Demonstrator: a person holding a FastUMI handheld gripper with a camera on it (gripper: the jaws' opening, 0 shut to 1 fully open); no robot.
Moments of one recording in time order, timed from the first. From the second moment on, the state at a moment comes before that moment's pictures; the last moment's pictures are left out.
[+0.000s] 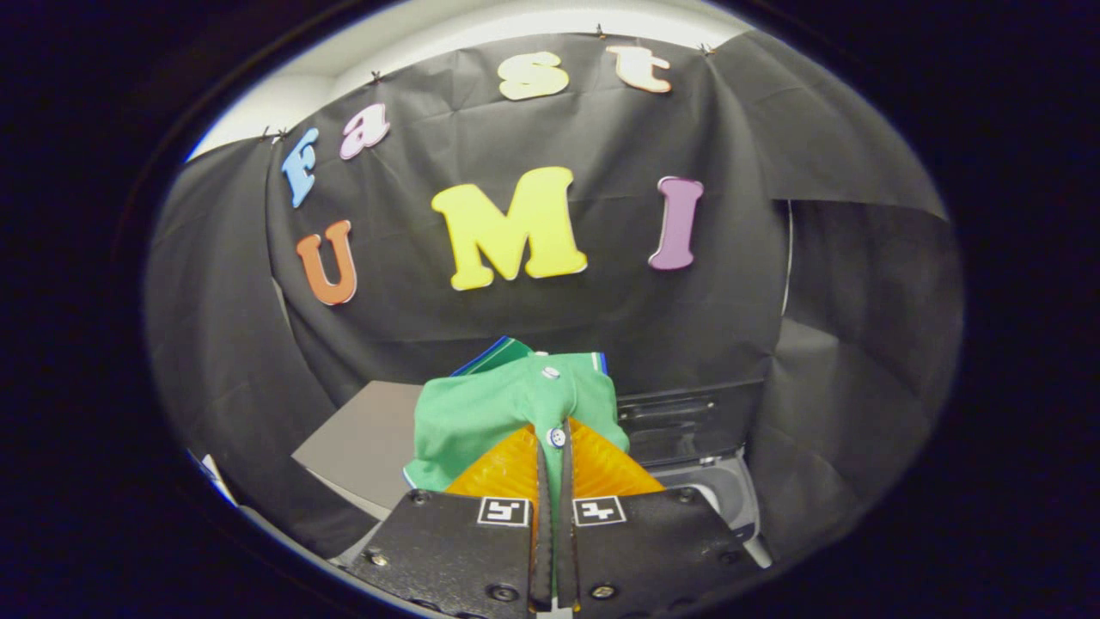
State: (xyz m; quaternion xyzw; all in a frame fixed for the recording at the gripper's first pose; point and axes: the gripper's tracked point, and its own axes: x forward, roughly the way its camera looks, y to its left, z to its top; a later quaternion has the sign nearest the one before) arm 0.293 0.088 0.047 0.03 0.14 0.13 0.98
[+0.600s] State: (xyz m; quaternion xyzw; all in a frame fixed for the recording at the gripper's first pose) arm 0.370 -0.024 -0.011 -0.01 0.17 0.13 0.98
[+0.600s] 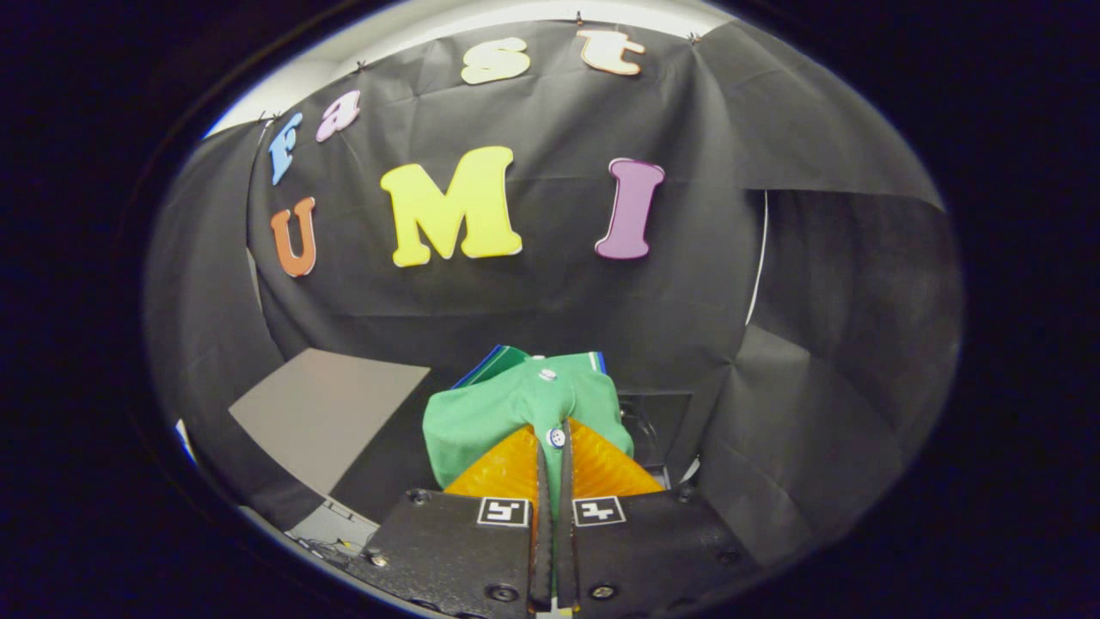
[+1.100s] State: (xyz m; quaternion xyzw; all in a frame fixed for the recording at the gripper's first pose) arm 0.393 -0.028 -0.124 -0.03 0.27 0.17 0.95
